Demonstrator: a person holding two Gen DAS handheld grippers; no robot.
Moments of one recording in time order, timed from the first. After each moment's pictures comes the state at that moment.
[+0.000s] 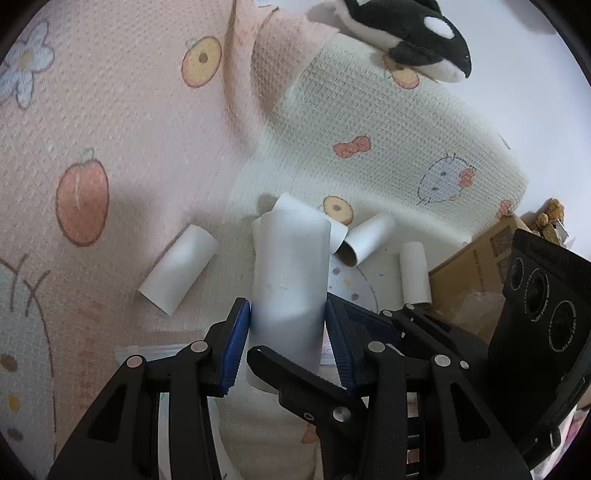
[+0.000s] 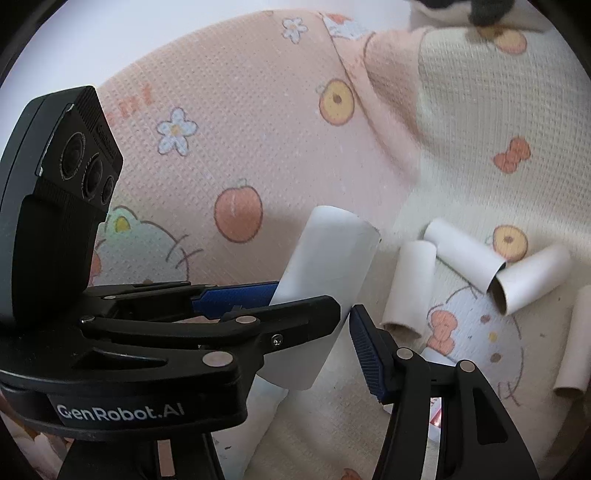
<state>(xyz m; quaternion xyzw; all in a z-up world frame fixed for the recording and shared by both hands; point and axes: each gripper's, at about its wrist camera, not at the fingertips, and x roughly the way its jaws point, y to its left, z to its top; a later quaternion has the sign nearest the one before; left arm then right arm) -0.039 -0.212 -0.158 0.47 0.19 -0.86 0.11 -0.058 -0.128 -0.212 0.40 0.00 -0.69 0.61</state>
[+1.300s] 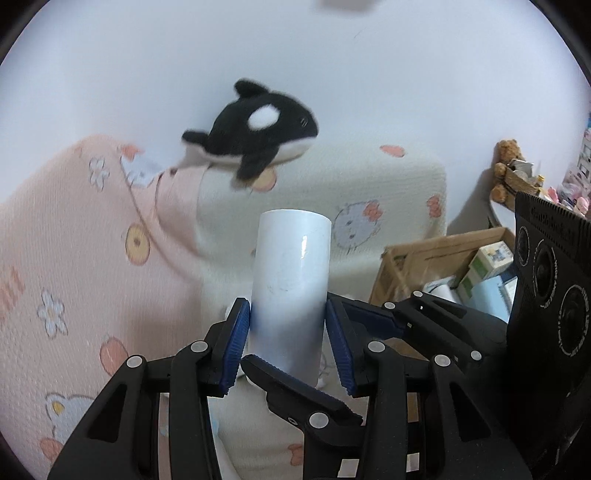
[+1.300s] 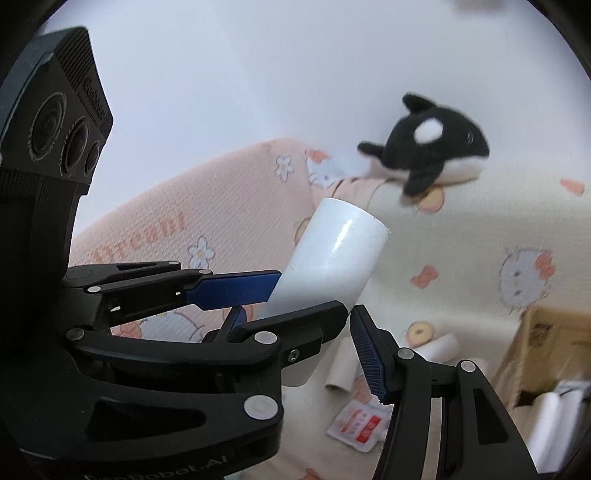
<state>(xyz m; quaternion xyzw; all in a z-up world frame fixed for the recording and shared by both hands) -0.057 -0.065 -0.009 0.37 -0.04 -0.92 0.06 -0.072 0.006 -0.085 0.26 -0.05 -0.78 0.56</state>
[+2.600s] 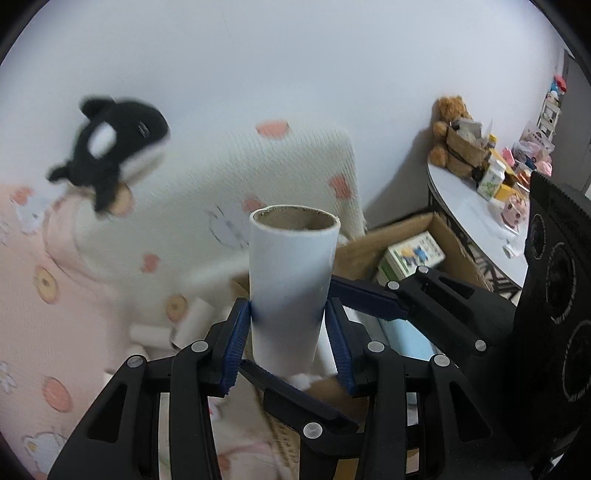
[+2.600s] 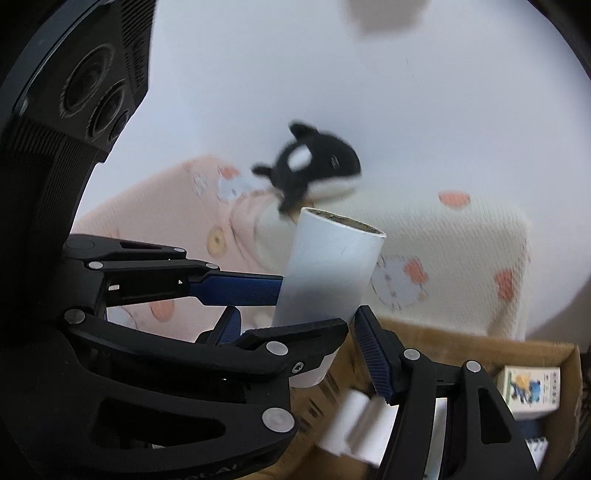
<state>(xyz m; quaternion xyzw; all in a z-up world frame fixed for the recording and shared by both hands) -0.143 0.078 -0.030 0.47 -0.05 -0.88 -0.05 -0.150 0.134 -0.077 0.29 -0.01 -0.83 0.47</state>
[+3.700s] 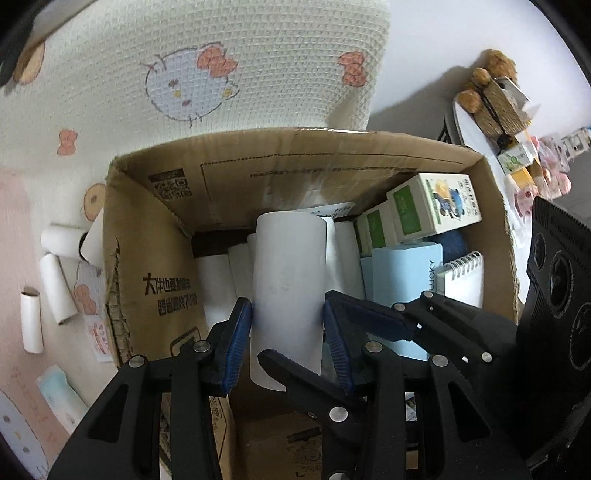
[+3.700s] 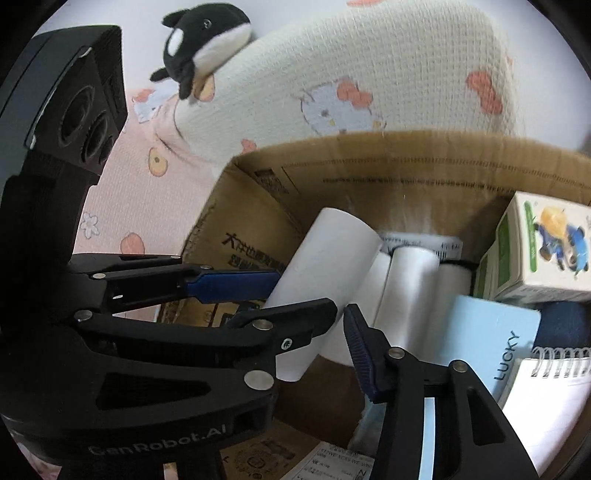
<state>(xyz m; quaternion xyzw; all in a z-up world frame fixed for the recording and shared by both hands) -0.198 0.089 -0.145 0.65 0.08 -0.76 -0.05 -0.215 0.158 -0.188 0.56 -0.06 -0.71 0.42</state>
